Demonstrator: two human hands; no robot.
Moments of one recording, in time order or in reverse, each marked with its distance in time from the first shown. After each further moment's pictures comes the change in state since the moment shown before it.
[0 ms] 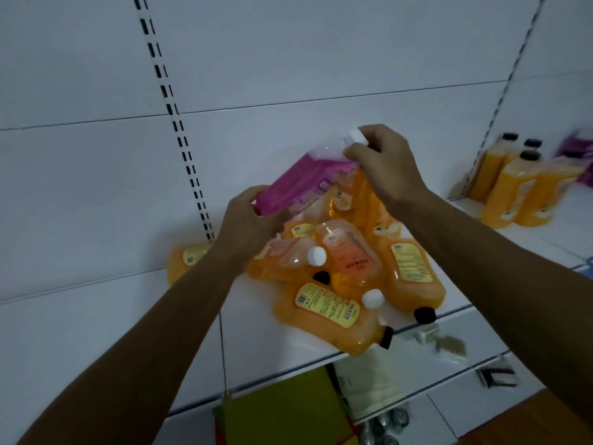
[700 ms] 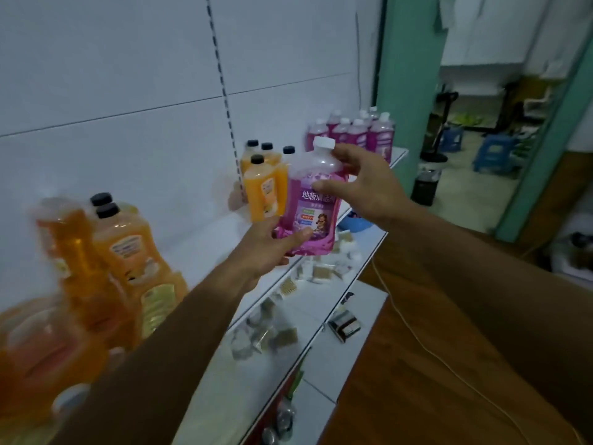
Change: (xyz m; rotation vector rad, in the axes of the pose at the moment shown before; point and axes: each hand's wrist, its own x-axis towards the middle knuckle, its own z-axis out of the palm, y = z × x) left_hand -0.027 0.085 0.371 -0.132 -0.809 -0.009; right_hand -0.076 0.081 -0.349 -0.378 0.315 0.095
